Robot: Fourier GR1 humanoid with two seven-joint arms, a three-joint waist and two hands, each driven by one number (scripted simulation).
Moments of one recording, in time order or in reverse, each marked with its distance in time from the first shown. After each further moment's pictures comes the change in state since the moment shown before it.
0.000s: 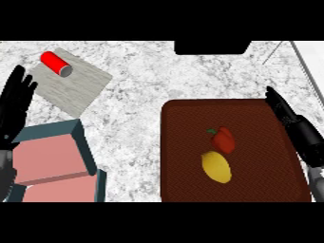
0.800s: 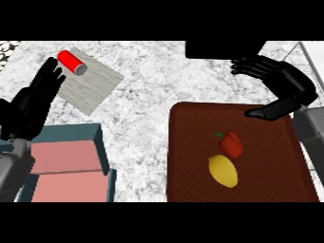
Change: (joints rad) left arm -0.099 -0.037 -0.073 0.007 0.000 -0.085 0.091; right arm -0.479 0.035 -0.068 0.420 -0.269 0.530 -0.063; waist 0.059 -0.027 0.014
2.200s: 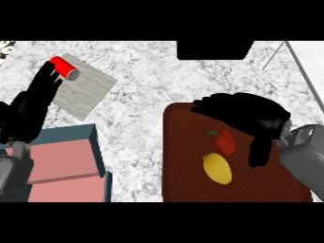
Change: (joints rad) left arm 0.026 -0.036 0.051 0.011 -0.051 -0.026 0.008; right arm -0.003 -0.174 0.476 -0.572 0.852 0.025 0.267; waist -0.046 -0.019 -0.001
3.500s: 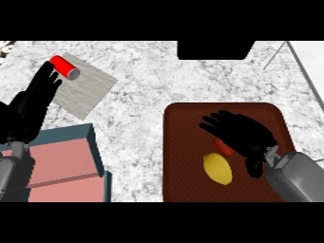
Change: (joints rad) left arm 0.004 -0.073 0.087 -0.019 -0.075 -0.078 0.042; right arm 0.212 0.115 -0.004 0.054 0.489 -0.066 -0.074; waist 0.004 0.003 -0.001
